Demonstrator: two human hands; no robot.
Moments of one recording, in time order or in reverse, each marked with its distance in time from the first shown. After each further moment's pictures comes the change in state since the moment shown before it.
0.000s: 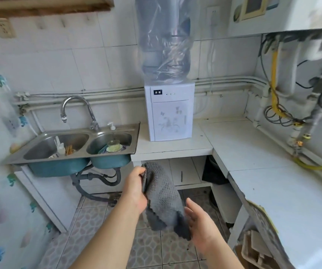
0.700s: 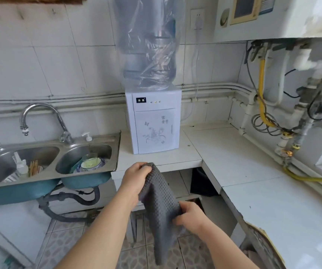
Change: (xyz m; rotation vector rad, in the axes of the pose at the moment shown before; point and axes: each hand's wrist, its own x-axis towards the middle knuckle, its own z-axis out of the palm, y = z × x) left_hand 0.110 0.032 0.050 0.568 -0.088 0.229; right_hand 0.104 -0.074 0.001 -1.080 0.118 -0.194
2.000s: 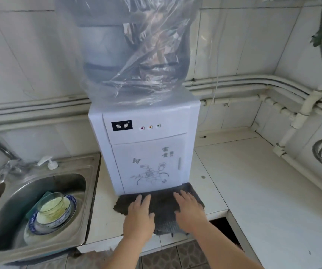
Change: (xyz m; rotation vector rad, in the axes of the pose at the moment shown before) left_hand 0.300 -0.063 0.071 1.049 -0.137 0.100; right_hand 0.334 -0.039 -0.068 -0.628 0.028 0.060
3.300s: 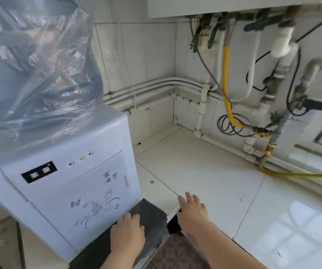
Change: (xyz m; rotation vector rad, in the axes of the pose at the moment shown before) left_hand 0.037 0.047 0.011 0.411 -0.197 0.534; right_hand -0.046 0.063 -0.018 0.024 0.218 0.512
